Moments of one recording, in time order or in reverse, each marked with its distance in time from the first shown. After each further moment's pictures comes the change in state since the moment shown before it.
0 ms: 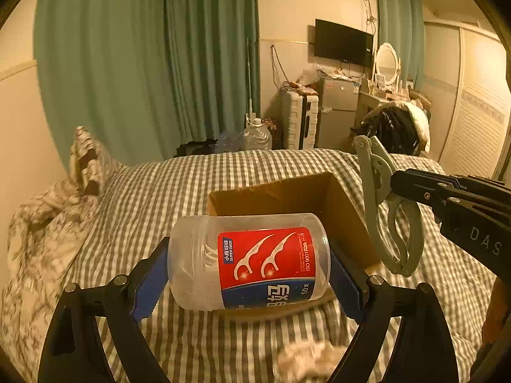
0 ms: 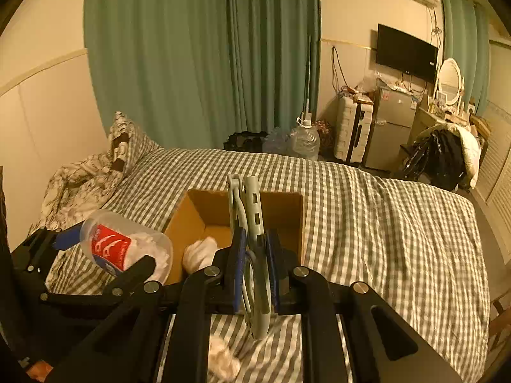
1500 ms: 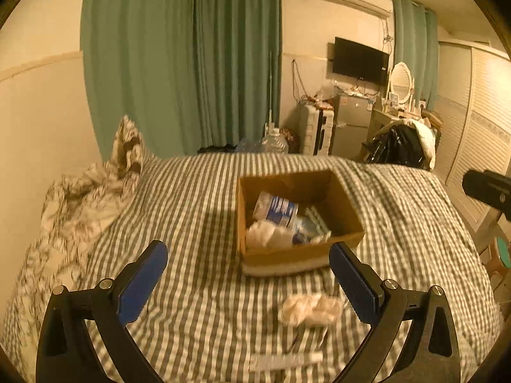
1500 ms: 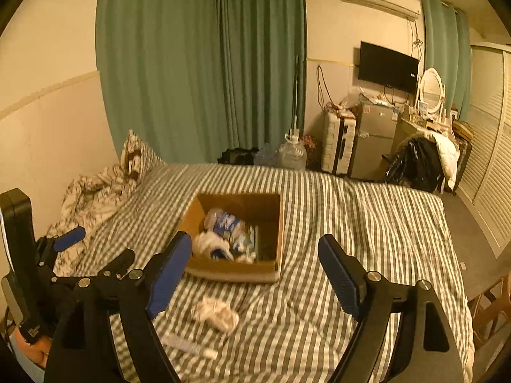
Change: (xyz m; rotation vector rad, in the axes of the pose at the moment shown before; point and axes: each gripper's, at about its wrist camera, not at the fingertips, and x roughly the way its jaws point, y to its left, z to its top) left arm -0.119 0.015 -0.063 -0.093 -0.048 0.072; right arm -0.152 0.007 -0.056 0.008 -0.070 -0.048
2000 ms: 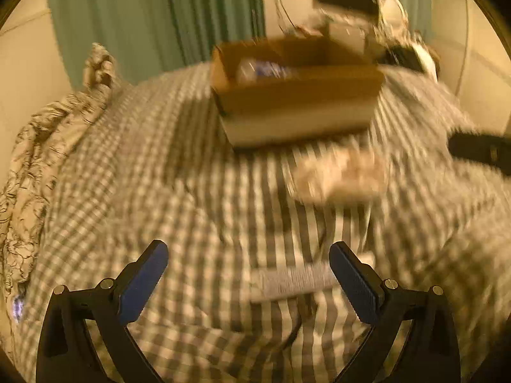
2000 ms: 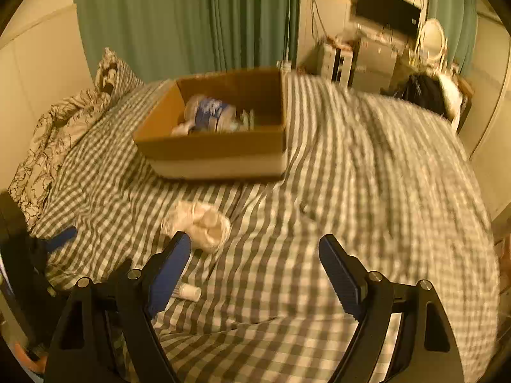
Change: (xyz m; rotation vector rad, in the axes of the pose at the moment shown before) left arm 0.090 -0.025 -0.156 0.158 0.271 0.005; right arm 0.109 0.003 -0.132 0.038 0.285 -0.029
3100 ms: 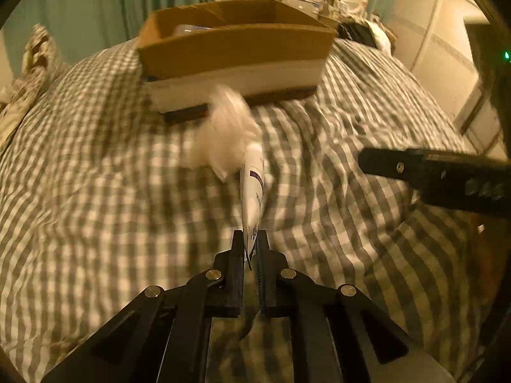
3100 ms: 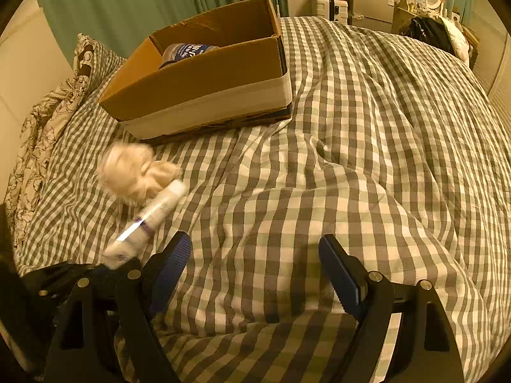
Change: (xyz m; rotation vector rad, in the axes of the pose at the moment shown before) left arm 0.011 0.002 -0.003 0.015 0.099 -0.277; right arm 0.060 -0.009 -0.022 0.111 0.150 0.038
